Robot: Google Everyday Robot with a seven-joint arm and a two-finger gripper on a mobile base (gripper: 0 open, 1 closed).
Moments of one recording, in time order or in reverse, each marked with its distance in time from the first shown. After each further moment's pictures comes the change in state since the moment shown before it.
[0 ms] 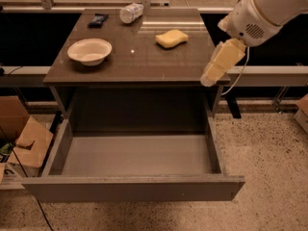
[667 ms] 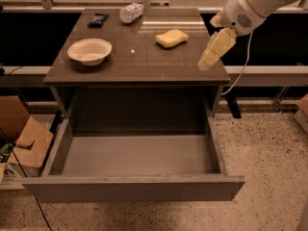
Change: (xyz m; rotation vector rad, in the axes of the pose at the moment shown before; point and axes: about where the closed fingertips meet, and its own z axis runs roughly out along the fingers) arm -0.004 -0.067 0.047 -0.091 -0.064 -0.002
